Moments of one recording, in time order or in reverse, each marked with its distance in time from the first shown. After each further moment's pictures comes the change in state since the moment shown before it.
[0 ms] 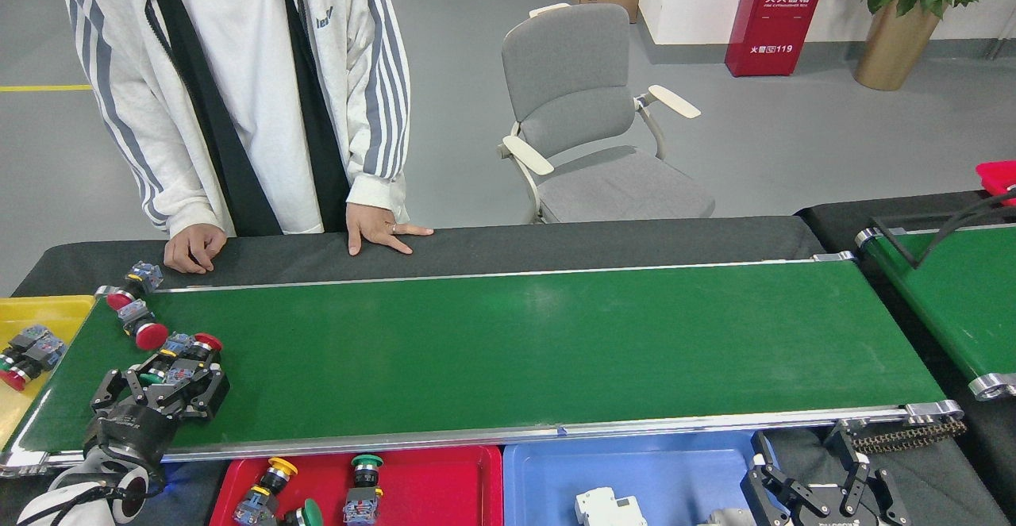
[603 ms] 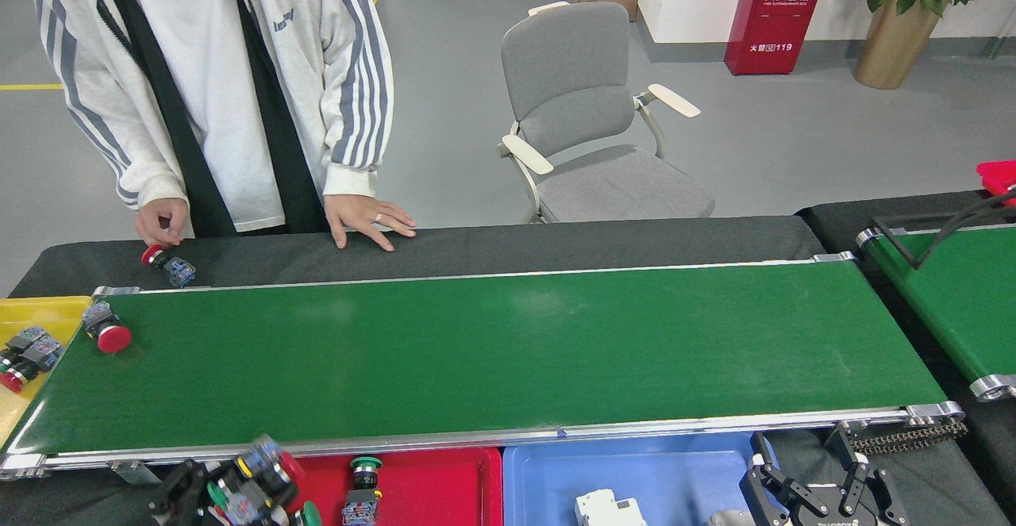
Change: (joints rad) left arm 0.759 -0.155 -0.006 -0.941 0.091 -0.341 -0.004; right arm 0.000 0.003 0.000 -0.003 0.000 -0.006 0.002
